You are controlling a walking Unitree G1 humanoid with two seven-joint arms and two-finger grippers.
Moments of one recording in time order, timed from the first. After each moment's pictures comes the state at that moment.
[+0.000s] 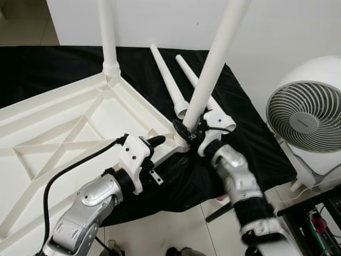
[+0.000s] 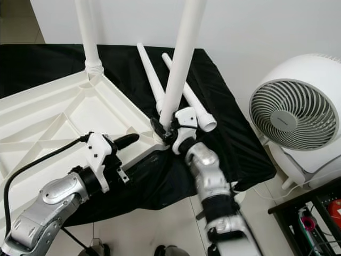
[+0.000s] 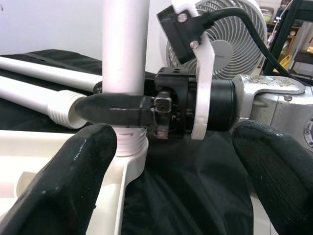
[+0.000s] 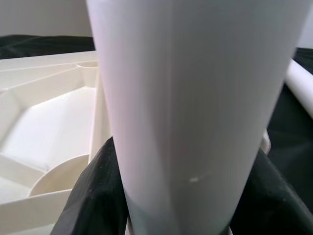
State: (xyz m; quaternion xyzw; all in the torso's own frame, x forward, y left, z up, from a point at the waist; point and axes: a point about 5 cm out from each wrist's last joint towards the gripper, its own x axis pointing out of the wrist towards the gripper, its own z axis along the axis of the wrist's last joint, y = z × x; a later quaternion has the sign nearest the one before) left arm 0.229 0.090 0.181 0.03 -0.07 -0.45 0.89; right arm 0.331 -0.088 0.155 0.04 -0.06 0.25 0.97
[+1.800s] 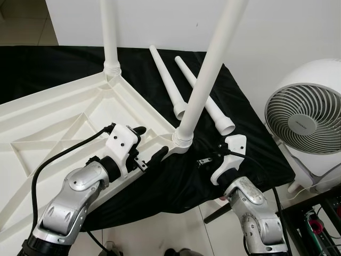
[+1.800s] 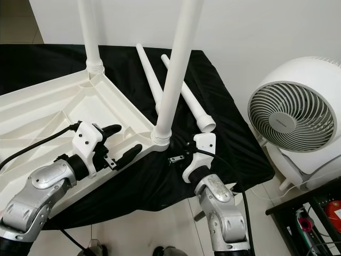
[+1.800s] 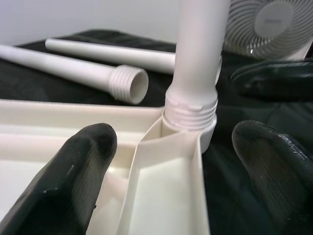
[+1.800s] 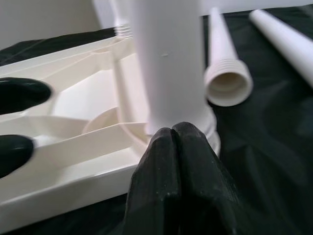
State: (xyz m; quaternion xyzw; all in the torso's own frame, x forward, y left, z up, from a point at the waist) left arm 0.263 0.123 0.178 0.12 -0.03 -0.39 0.91; right arm 0.259 -0.120 0.155 0.10 -0.03 0.26 0.96
